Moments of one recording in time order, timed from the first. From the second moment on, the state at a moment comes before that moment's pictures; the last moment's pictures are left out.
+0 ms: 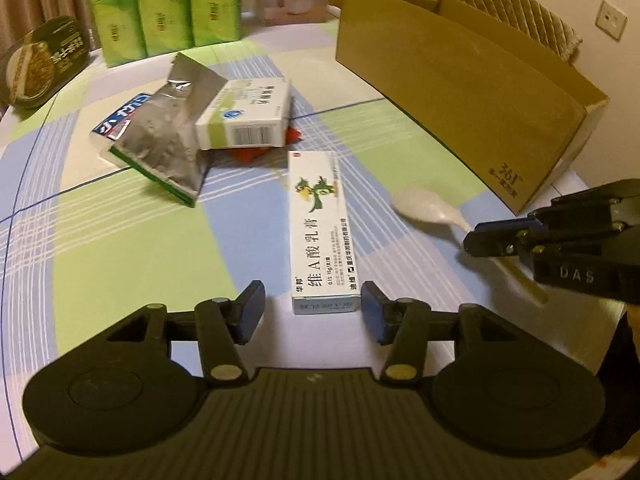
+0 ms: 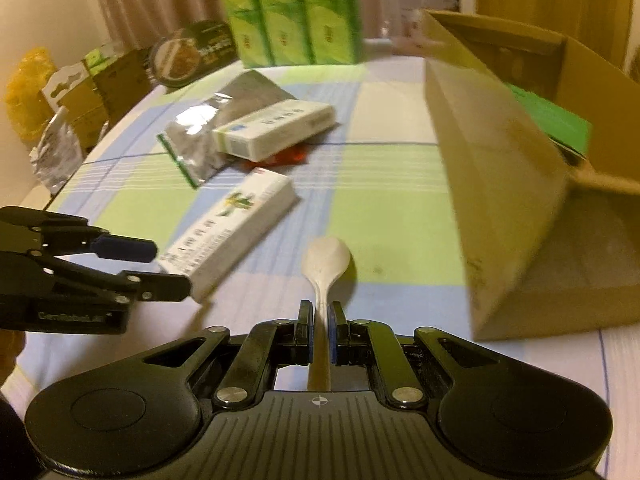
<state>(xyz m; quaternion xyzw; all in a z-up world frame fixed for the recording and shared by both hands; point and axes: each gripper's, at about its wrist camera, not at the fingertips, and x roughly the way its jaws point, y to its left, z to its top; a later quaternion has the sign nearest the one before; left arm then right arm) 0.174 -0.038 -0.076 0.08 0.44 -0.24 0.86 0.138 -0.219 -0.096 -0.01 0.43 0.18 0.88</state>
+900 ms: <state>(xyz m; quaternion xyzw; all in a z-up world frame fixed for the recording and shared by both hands) 0.216 -0.060 -0.092 0.10 0.42 -0.25 0.87 0.171 -0.201 -0.121 -0.06 0.42 0.17 0.89</state>
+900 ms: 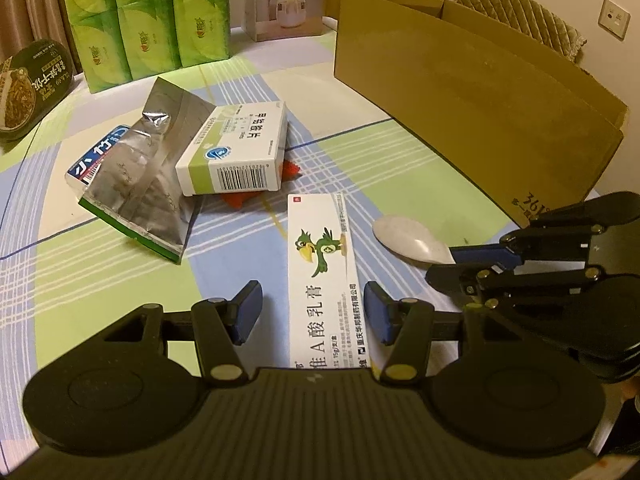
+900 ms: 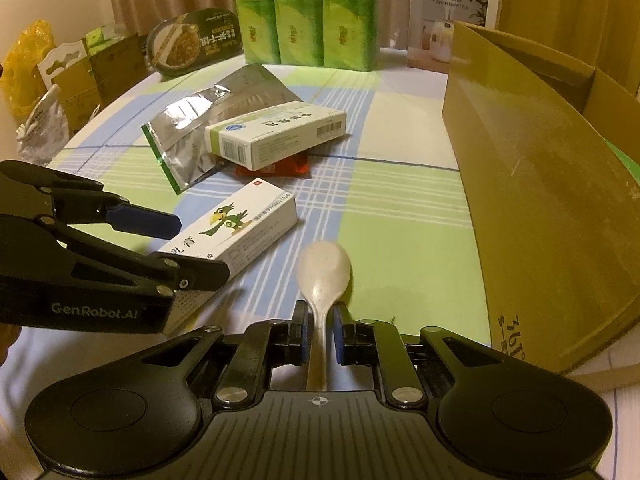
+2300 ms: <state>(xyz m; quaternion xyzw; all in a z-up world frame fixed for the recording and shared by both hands) 0.205 -0.048 -0.044 0.06 0.38 -0.25 0.89 0.164 -0.205 -0.070 -0.03 0.35 0.18 0.92</state>
